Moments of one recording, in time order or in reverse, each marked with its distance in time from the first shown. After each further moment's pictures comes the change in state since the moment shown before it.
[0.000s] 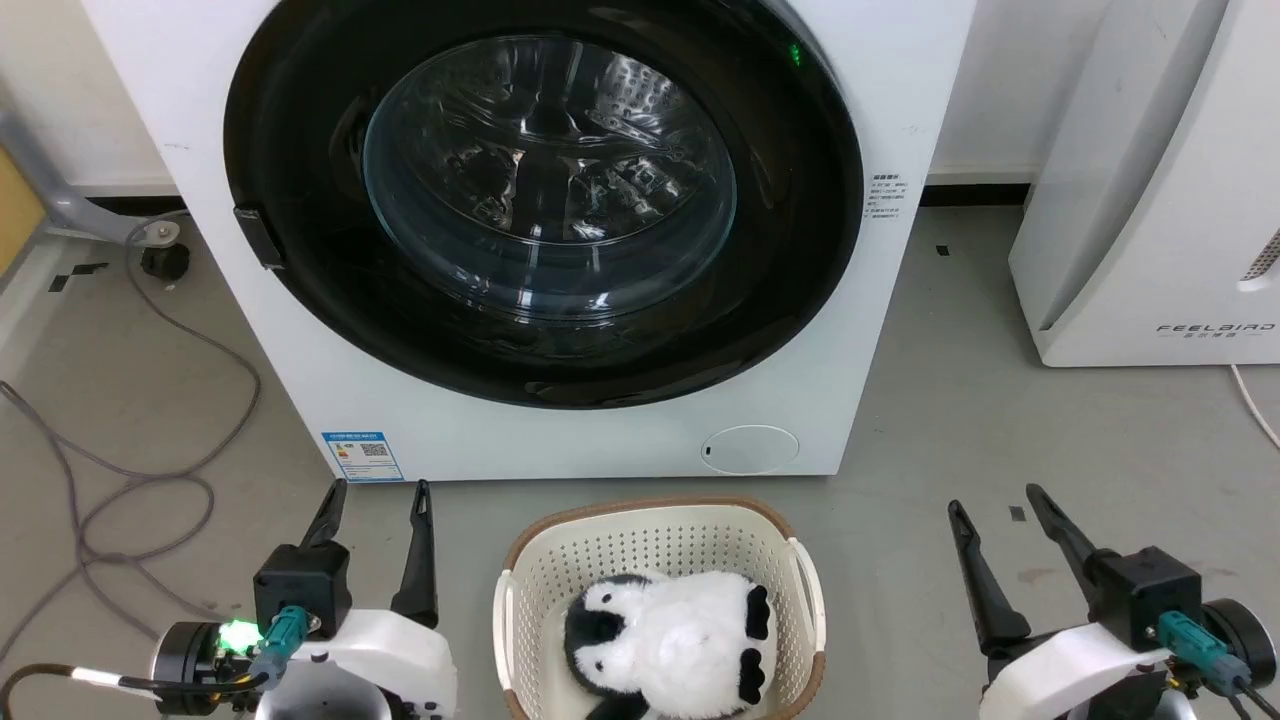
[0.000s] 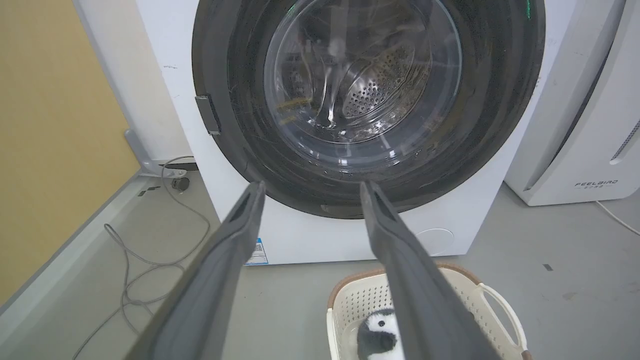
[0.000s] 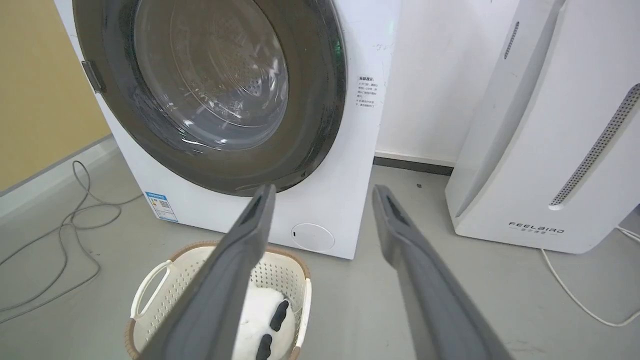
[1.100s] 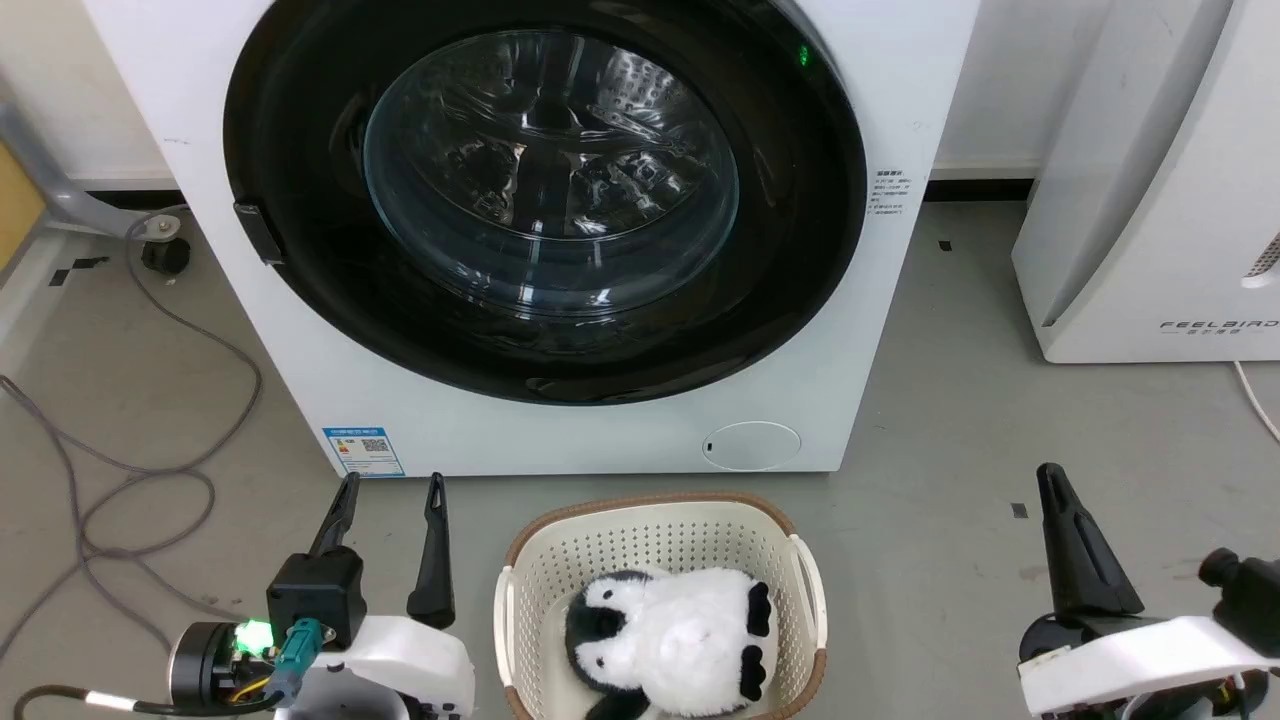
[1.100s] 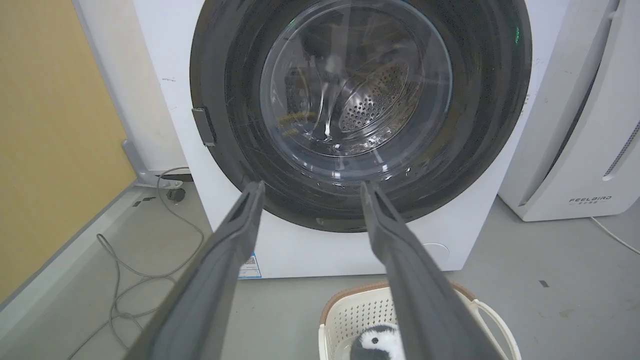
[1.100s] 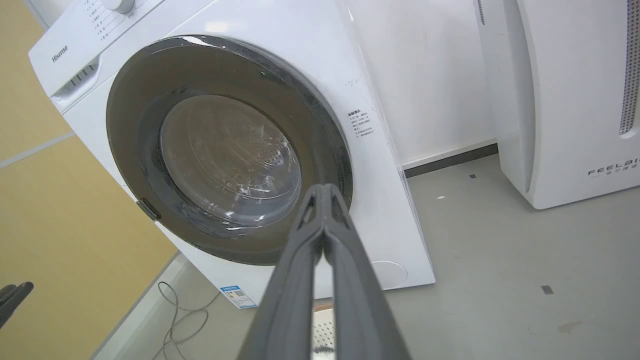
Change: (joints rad) left arm -0.001 0.000 -0.042 0.009 -0.018 0.044 -0.067; right arm -0.001 0.000 -0.024 -0.016 0.459 0.000 -0.067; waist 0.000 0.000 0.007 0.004
